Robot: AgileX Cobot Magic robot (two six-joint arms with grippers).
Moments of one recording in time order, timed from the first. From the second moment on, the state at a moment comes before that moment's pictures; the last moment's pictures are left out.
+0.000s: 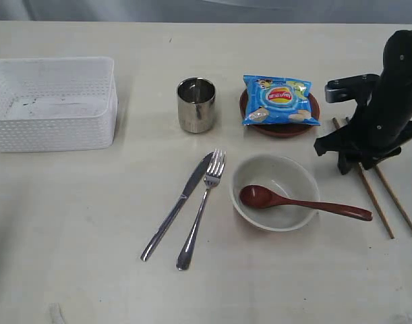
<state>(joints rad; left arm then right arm) -0.15 0.00 0.00 0.11 0.33 -0.09 0.15 1.90 -0.98 -0.09 0.70 -0.03</state>
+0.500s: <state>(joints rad) -0.15 0.00 0.00 0.11 0.33 -0.09 0.15 1.92 -1.01 -0.10 0.81 -0.01</state>
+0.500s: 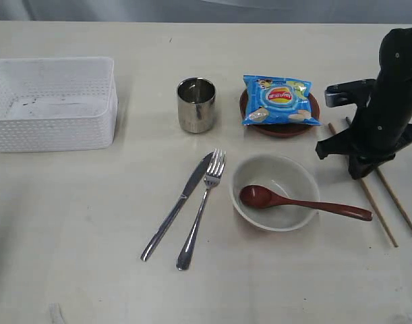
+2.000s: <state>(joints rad) -0.15 0.00 0.00 0.11 0.33 -0.09 0.65 1.34 -0.84 0.25 0.94 0.34</state>
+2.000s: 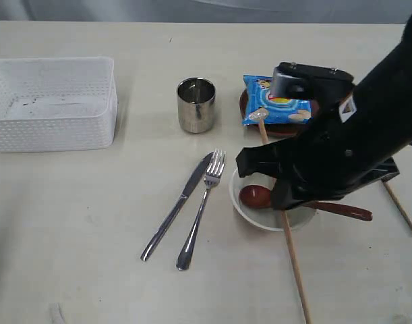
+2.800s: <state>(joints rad) -0.15 0.00 0.00 0.11 0.33 -0.09 0.65 1.59 -0.84 0.11 0.66 0.46</state>
